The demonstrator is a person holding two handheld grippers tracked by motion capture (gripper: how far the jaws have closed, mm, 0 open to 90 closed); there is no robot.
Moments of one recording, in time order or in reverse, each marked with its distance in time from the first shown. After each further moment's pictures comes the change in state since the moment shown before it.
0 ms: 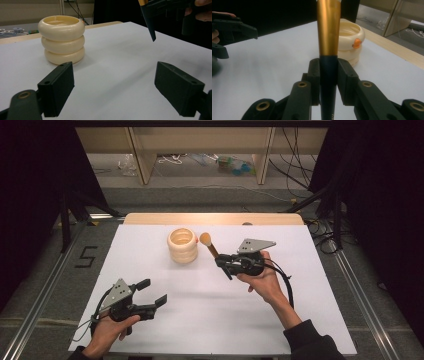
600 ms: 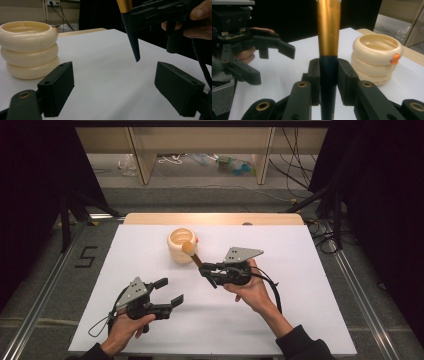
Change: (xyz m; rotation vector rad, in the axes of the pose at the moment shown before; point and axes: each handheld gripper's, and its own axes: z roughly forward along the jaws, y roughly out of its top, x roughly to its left) left arm -0.024 0.003 0.031 -0.041 -0.116 0.004; right arm 0.038 0.005 0.018 -0.065 0.105 -0.038
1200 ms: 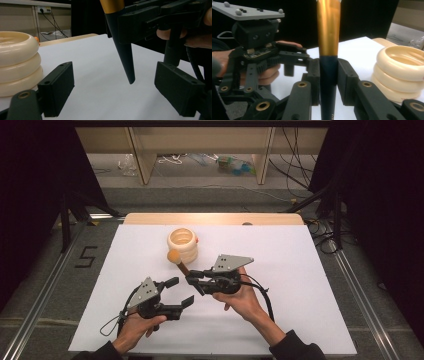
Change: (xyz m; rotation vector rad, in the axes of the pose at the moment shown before) left arm -0.014 0.001 0.019 -0.032 -0.048 0.038; right arm 0.032 0.006 0.015 -0.051 0.082 -0.016
